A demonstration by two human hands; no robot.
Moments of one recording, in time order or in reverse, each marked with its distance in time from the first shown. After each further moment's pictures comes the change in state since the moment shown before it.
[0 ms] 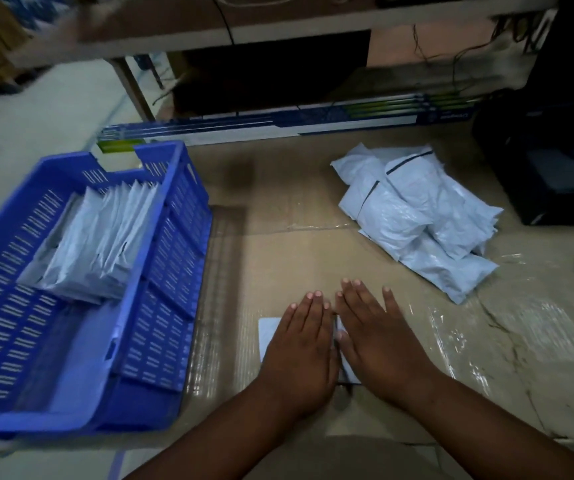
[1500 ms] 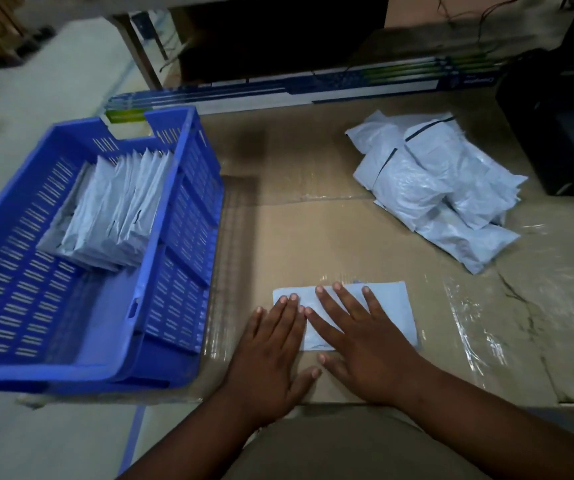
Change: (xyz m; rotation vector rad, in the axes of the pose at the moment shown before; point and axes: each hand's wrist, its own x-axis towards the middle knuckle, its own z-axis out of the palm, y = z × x) left_hand -0.092 -0.039 -0.011 0.040 -0.080 -0.037; right_hand -0.026 -0.046 0.013 -0.021 -0.134 -0.229
